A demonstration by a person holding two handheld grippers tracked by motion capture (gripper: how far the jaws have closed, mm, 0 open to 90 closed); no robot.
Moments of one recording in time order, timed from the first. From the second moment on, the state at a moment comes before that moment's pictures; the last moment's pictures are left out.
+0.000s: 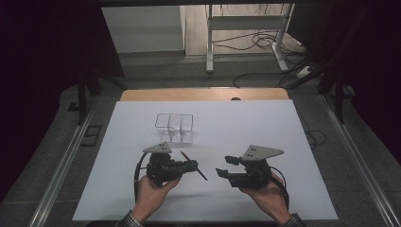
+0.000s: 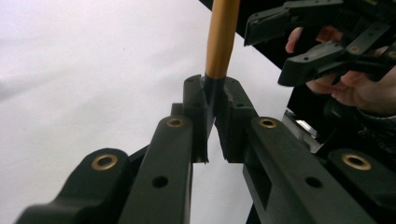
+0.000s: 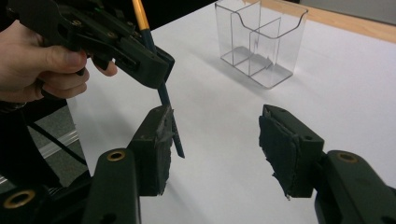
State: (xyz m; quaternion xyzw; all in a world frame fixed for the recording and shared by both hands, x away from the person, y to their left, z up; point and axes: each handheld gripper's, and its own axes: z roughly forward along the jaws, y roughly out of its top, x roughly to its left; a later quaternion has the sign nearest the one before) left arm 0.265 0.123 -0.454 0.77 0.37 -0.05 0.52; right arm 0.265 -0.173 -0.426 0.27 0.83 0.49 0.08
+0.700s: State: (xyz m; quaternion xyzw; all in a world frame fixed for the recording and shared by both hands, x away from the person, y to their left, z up) left arm 0.270 0.133 -0.442 0.80 0.36 0.04 0.47; right arm 0.268 -0.183 -0.437 0.27 0.85 0.45 0.10
